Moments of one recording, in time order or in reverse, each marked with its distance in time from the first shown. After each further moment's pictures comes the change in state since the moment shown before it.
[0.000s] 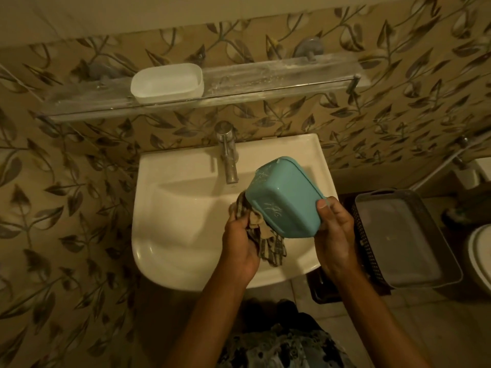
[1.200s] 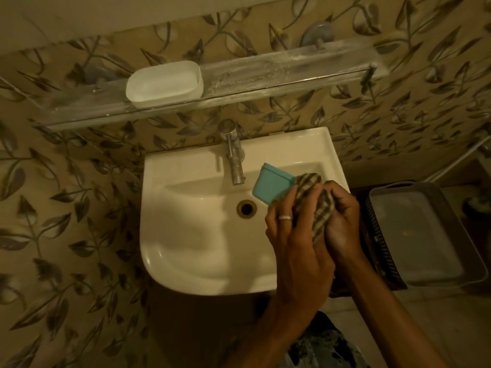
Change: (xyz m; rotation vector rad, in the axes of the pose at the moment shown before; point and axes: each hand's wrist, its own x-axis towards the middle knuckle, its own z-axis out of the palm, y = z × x) left_hand -0.025 -0.043 0.042 1.157 0.004 1.006; right_hand 0.028 -0.001 0.015 -0.197 -0.060 -0.166
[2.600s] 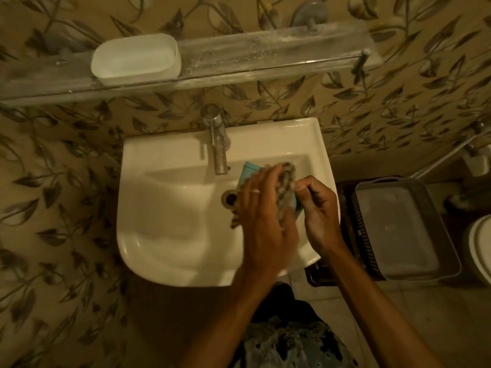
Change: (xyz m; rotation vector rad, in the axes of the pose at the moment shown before) left_hand 0.027 -0.027 0.009 0.044 -0.046 -0.081; right_hand 0.013 0.017 -0.014 -0.122 -0.111 0.046
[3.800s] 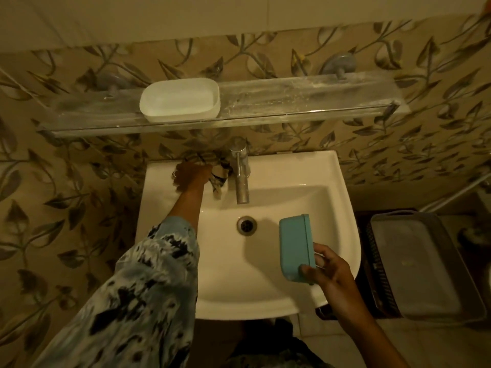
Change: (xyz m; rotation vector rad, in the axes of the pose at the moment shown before) left_hand 0.225 -0.196 -0.065 0.239 0.076 -0.901; right_hand -0.047 0.018 0.000 0.048 -0.061 0.468
